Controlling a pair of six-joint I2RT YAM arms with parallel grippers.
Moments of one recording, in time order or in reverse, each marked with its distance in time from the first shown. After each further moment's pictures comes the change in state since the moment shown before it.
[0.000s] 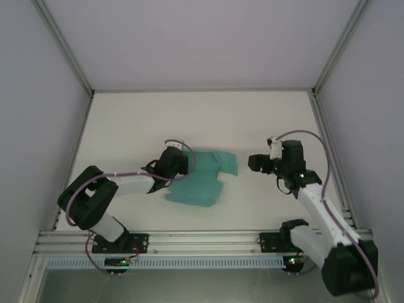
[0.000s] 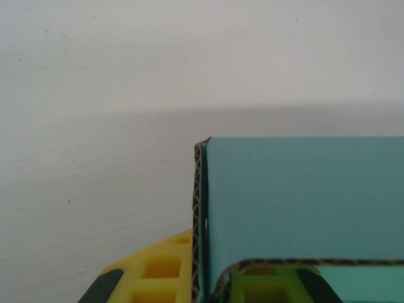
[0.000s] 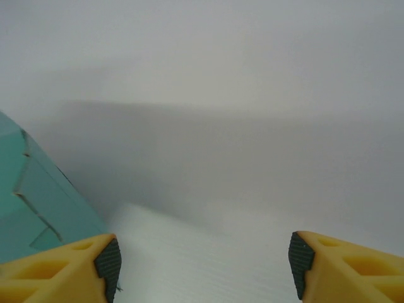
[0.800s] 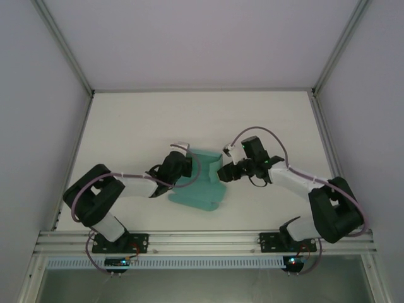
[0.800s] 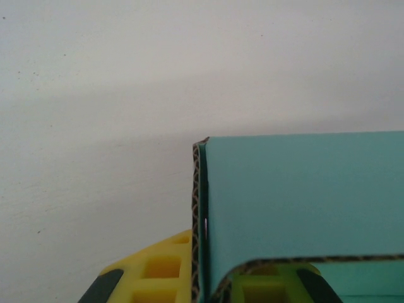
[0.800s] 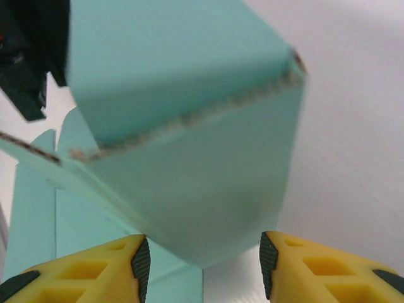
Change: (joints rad) left arm -0.067 0.052 -0.035 0.169 -0.068 0.089; right arm 0.338 0.426 0.122 0.162 -0.156 -0.155
